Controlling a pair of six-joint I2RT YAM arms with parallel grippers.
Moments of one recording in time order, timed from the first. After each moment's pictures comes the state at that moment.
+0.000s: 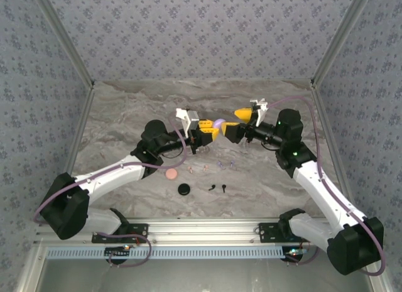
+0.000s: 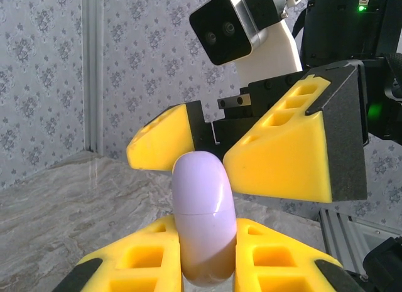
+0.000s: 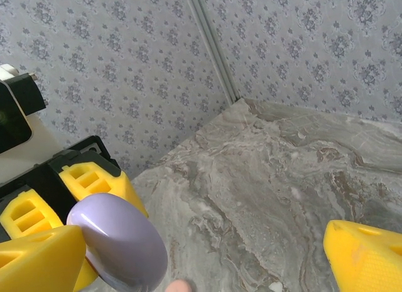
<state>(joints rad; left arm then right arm) -0.75 1.33 0.80 0.67 0.54 -0.23 0.34 1.04 0.82 0.11 -0.66 0.30</state>
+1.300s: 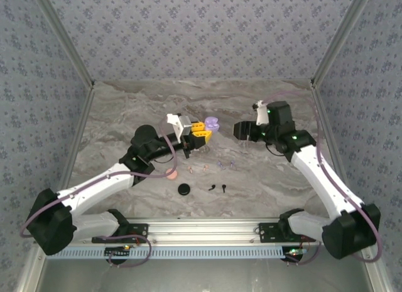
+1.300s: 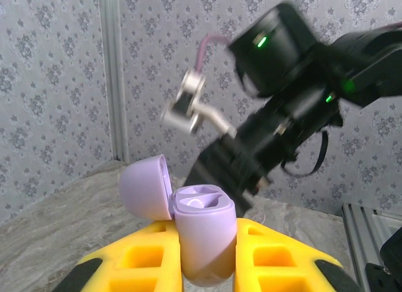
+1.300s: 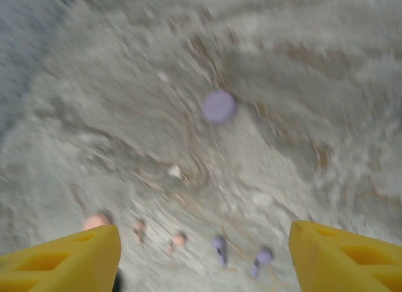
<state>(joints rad) -0.76 1.16 0.74 0.54 0.46 -0.11 0.34 1.19 1.03 -0.58 -0.28 0.32</state>
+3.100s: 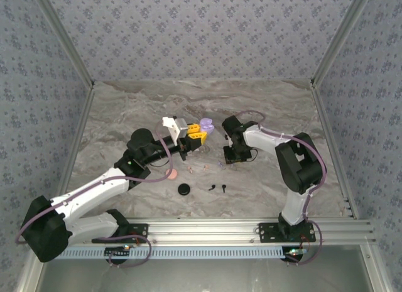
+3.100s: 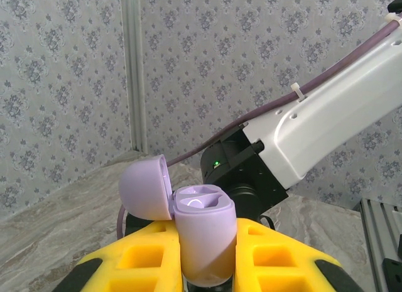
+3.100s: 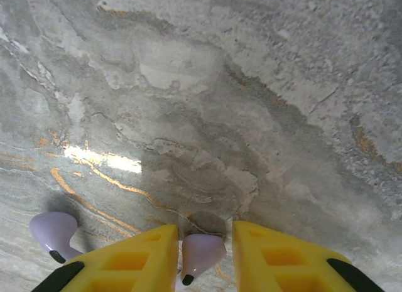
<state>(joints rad) -0.76 1.10 0.70 0.49 0.40 -0.09 0.53 1.83 1.15 -0.77 -0.06 0.31</state>
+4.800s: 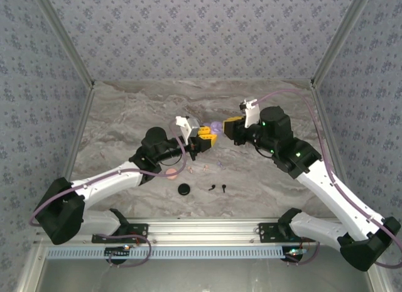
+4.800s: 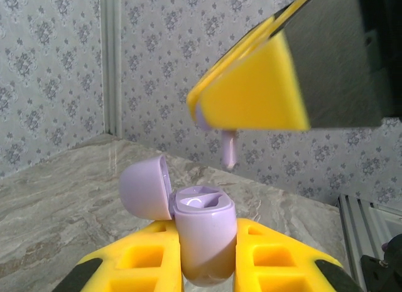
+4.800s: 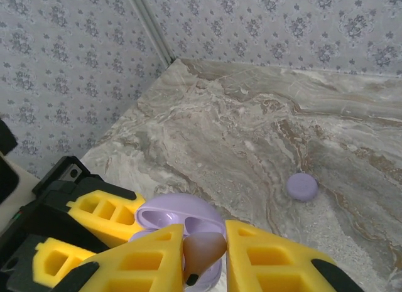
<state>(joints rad) -0.79 1.28 0.72 0.62 0.43 -0.17 0.65 1.03 1.11 -0.43 -0.12 0.31</state>
